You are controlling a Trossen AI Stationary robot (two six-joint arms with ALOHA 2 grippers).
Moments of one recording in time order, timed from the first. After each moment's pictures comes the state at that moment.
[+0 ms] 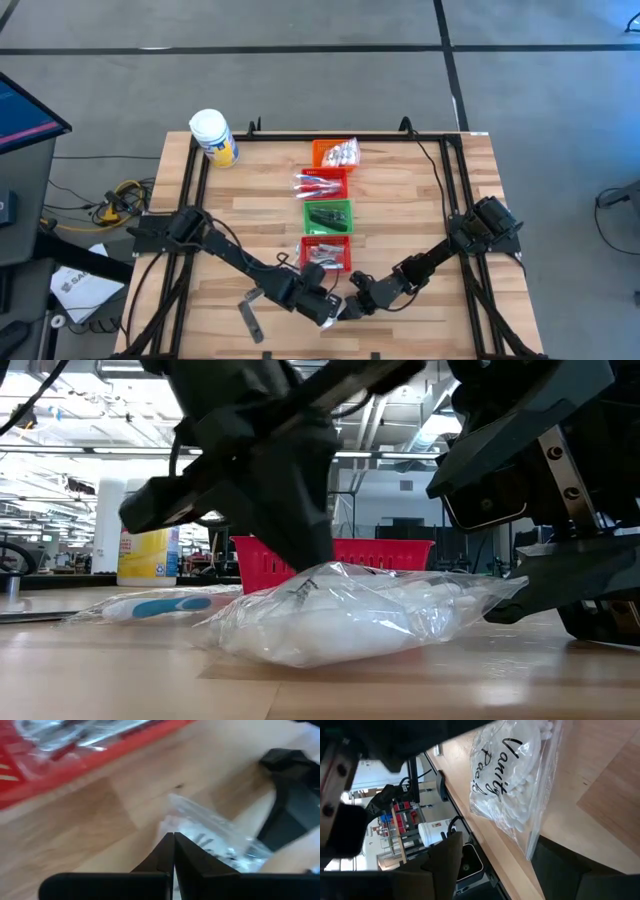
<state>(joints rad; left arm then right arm) -0.51 2.11 1.49 -0.50 -0.35 -1.55 0.59 1.96 0.78 0.66 0.05 1.68</state>
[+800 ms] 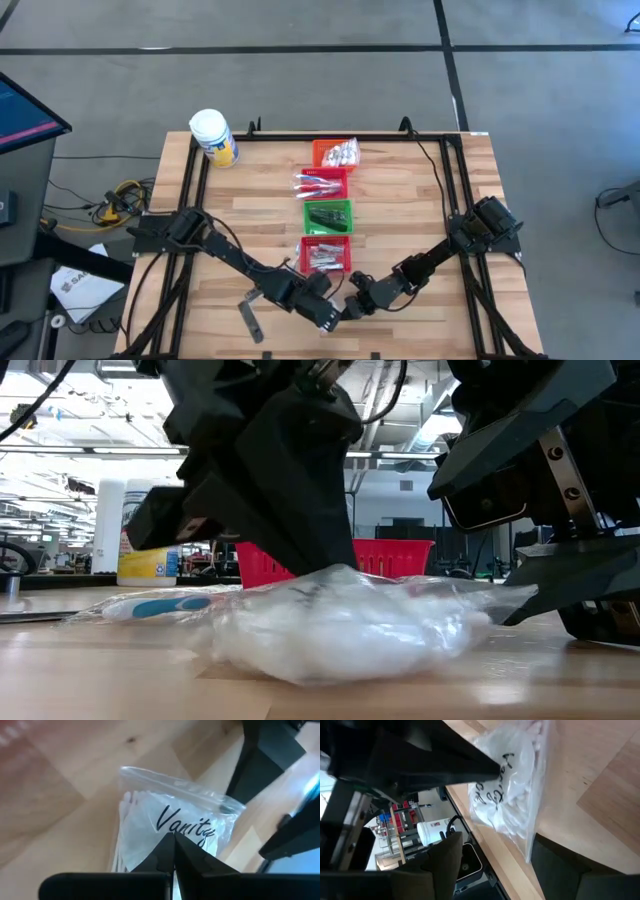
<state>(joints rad) -0.52 2.12 1.46 -0.34 -0.19 -1.39 0.59 1.96 0.78 0.65 0.05 1.68</state>
